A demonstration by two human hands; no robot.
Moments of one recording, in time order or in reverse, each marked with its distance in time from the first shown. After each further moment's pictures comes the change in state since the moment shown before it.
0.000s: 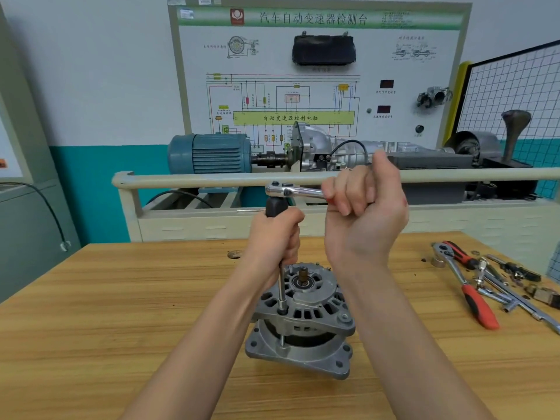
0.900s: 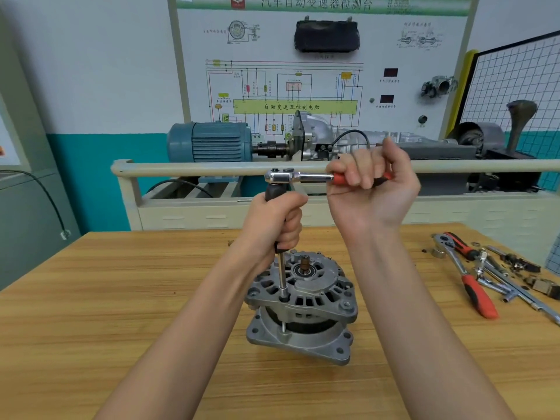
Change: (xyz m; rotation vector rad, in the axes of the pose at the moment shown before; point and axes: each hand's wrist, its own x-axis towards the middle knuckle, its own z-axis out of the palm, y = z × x) left_hand -0.001 0.007 -0.010 -0.059 -0.180 0.042; right_hand 0.025 -0.002 -0.021 0.318 0.051 0.348
